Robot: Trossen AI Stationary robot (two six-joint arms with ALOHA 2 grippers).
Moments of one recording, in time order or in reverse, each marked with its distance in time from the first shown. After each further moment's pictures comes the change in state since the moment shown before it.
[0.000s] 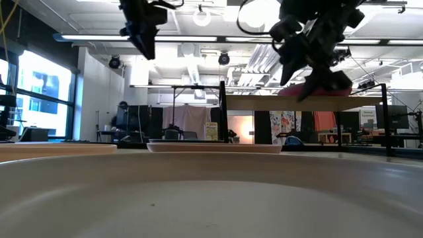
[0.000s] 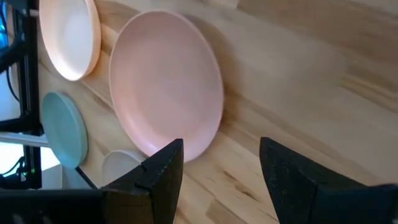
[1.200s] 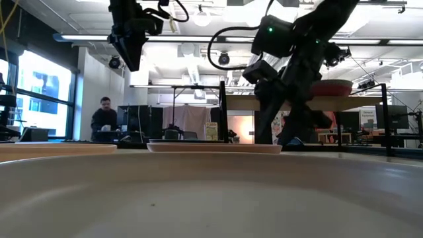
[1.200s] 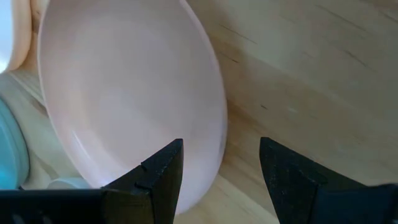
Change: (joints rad) left arm -0.191 0.000 -0.139 -0.129 0.024 -0.217; right arm 0.085 0.352 0.000 0.276 0.036 0.015
